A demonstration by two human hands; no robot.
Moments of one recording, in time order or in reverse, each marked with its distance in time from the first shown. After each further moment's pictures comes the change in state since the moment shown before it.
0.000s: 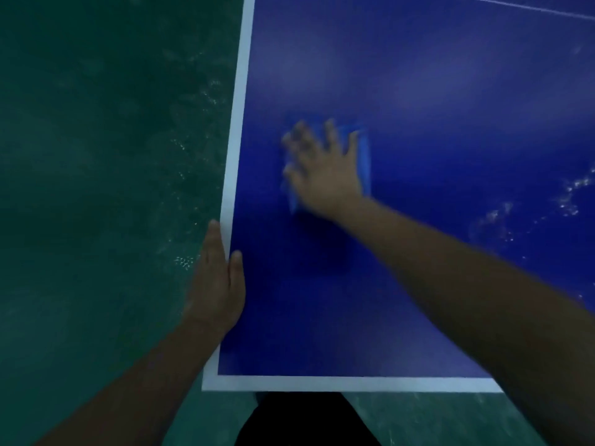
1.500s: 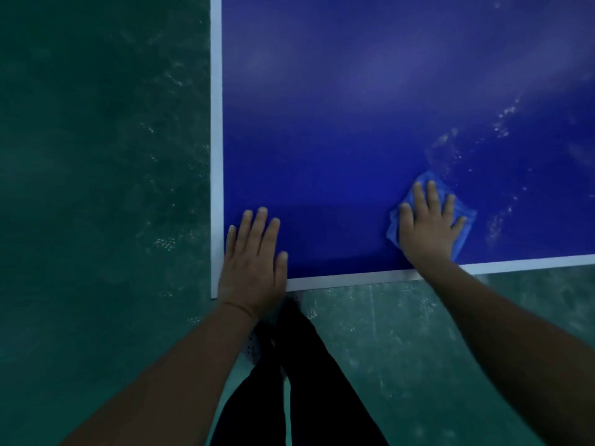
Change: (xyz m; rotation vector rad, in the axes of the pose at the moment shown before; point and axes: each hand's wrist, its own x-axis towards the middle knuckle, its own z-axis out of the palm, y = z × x) left_hand -0.105 -0.013 0.032 0.414 -0.064 0.500; right_hand -0.281 0.081 0.047 0.154 -0.019 0.797
